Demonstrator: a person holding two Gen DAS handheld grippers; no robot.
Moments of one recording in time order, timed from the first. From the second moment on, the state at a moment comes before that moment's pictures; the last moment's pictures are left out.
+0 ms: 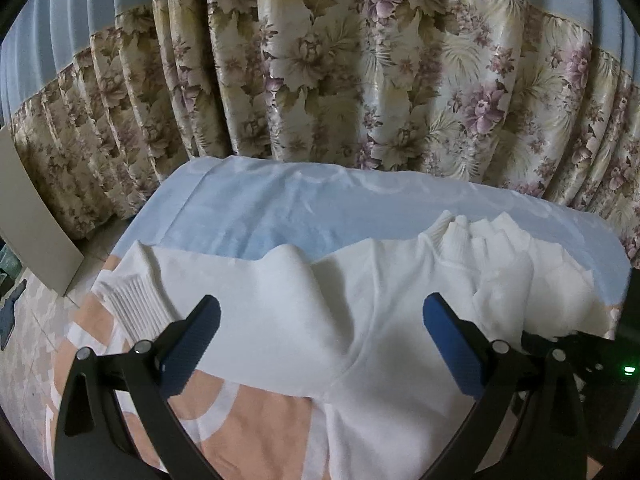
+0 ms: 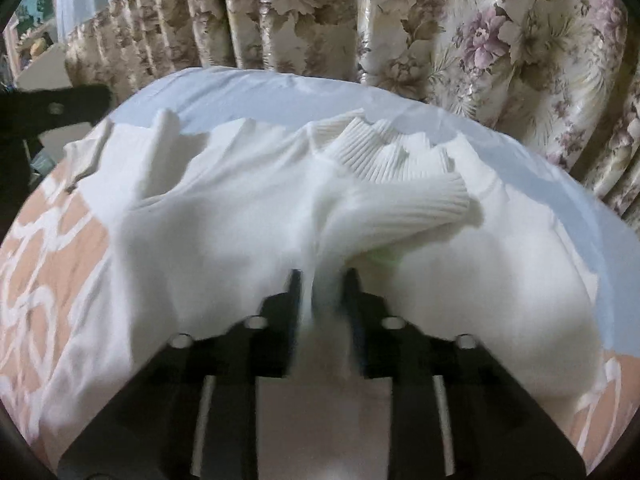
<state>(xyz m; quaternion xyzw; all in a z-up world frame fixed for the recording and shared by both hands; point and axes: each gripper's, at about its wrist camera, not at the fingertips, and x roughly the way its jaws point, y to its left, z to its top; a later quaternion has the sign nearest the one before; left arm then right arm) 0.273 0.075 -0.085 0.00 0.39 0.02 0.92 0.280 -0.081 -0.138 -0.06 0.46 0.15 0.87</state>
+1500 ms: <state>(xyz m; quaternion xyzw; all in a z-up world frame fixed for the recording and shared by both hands) 0.307 0.048 -0.144 -0.05 0.49 -0.08 0.87 0.261 -0.212 -0.124 0.03 0.47 0.05 0.88</state>
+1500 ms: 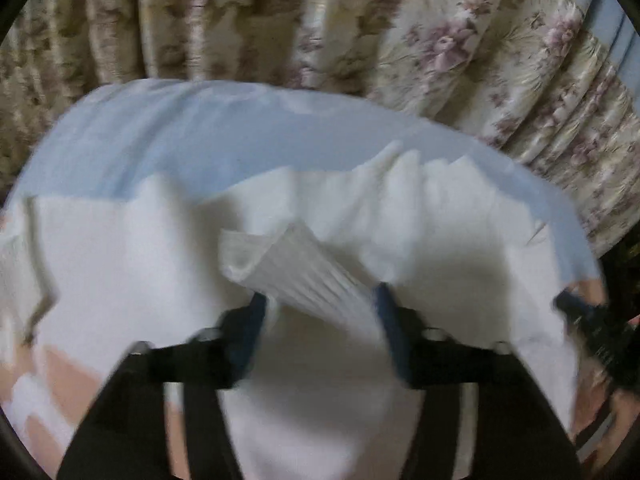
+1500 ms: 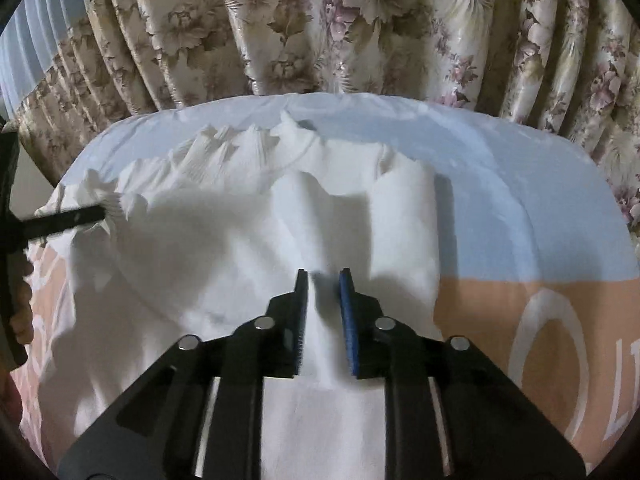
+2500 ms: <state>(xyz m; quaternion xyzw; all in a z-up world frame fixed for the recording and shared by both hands) 0.307 0.052 -0.154 -0.01 0.50 -0.06 0.86 0.296 -0.287 -0.139 0.12 0.51 0.00 0.85</state>
